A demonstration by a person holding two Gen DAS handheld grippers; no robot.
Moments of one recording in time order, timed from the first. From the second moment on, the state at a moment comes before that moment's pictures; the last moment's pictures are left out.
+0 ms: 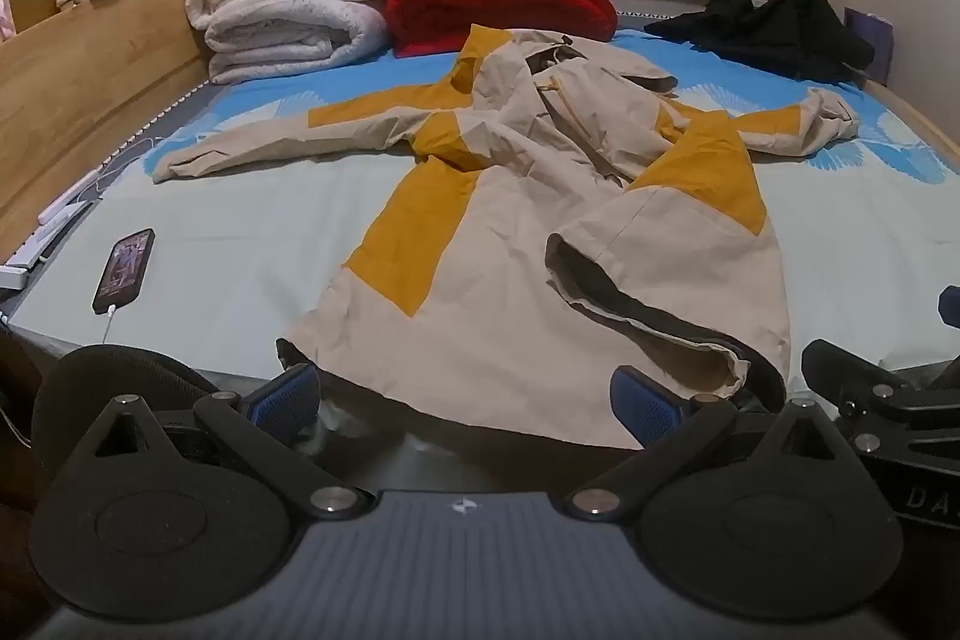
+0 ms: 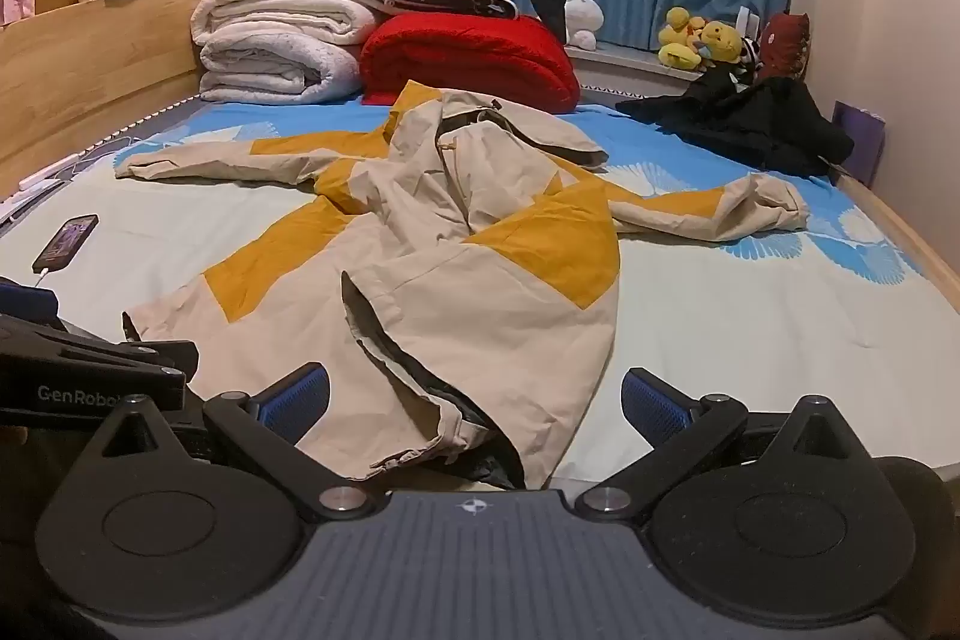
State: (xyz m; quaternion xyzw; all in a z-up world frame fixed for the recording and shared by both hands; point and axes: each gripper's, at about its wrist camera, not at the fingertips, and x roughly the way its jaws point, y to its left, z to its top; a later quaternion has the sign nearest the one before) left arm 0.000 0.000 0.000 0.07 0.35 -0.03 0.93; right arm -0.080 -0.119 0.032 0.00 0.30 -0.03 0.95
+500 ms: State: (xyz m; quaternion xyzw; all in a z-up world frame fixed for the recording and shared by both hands) left arm -0.004 0.003 0.003 0.08 0.35 -0.03 0.93; right arm -0.081 -0.116 0.032 0.00 0.30 -0.02 0.95
